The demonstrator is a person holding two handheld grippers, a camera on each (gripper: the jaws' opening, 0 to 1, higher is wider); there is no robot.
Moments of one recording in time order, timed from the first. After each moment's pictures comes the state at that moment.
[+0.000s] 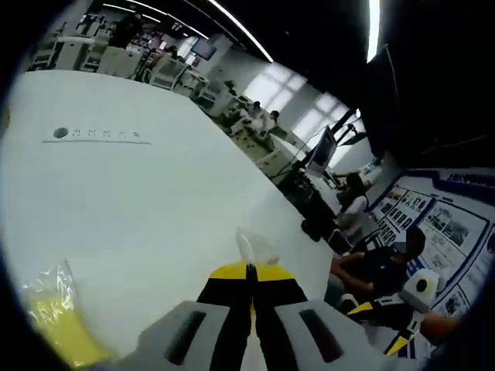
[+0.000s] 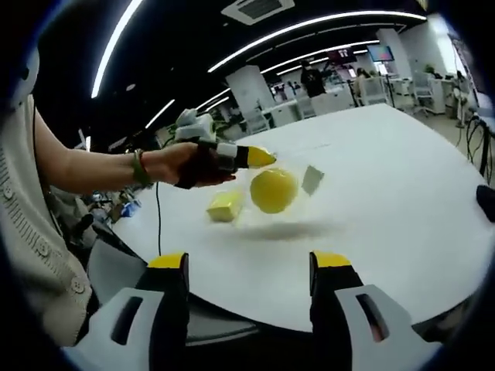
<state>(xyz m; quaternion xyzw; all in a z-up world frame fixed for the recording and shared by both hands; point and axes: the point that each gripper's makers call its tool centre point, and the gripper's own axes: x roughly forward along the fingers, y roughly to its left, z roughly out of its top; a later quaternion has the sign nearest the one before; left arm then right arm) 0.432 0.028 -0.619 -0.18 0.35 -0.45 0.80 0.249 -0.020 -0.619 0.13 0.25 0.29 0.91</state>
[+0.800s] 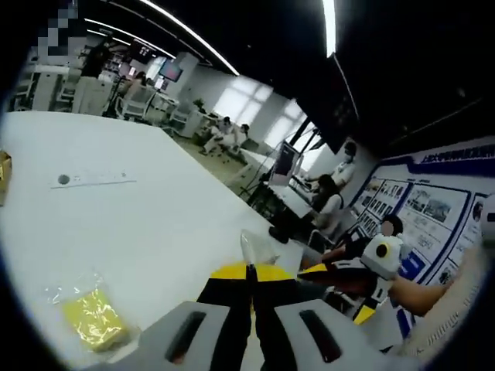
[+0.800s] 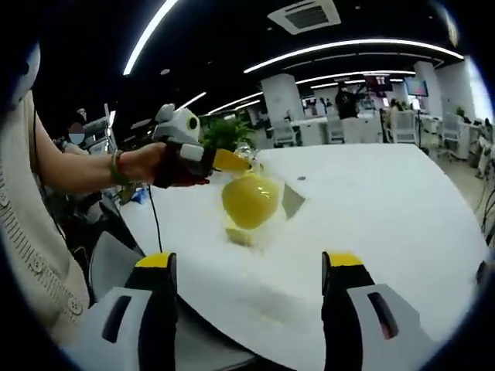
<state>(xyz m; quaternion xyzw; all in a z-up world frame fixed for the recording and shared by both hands) 0.375 0.099 -0.515 -0.18 0.27 -0.50 0.80 0.281 0.031 -0.562 0.04 0.19 0.37 0.91</state>
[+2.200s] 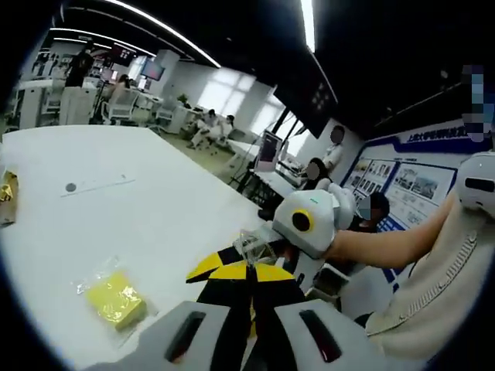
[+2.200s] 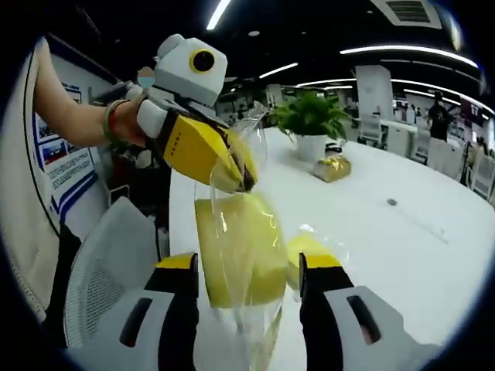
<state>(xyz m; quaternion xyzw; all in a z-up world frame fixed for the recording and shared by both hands) 0.340 0.146 -0.510 -0.13 0.28 -0.54 0.78 0.337 0.177 -0.588 -0.08 0.21 0.57 0.79</state>
